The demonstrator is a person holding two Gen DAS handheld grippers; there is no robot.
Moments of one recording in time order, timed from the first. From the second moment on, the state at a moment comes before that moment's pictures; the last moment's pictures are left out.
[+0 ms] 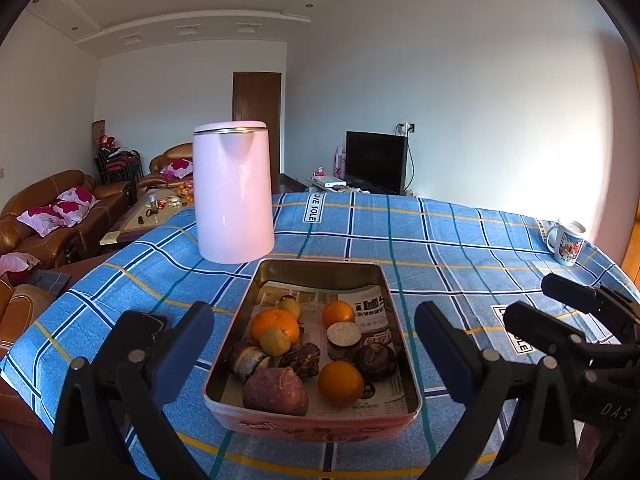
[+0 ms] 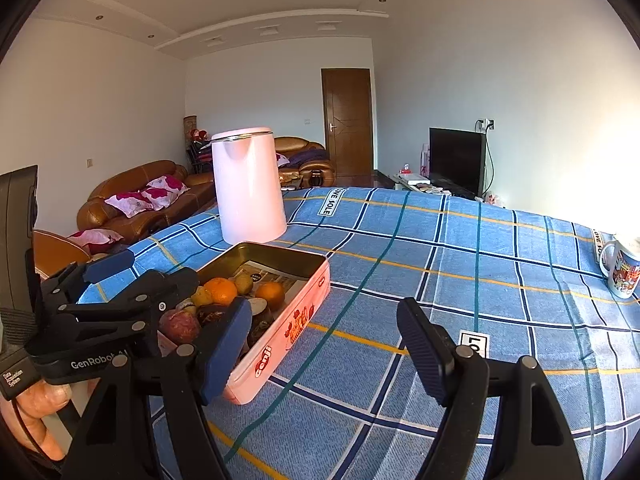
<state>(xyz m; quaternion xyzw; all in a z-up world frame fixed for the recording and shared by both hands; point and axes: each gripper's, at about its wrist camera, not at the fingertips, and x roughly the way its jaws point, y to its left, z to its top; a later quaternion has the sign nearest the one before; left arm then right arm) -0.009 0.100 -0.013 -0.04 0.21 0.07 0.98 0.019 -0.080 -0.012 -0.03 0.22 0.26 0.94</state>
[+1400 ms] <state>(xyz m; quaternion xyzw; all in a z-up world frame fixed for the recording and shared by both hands) -0.012 0.080 -0.004 -0.02 0.21 0.06 0.98 -0.001 -0.102 0.002 -0.01 0.17 0.24 0.96</state>
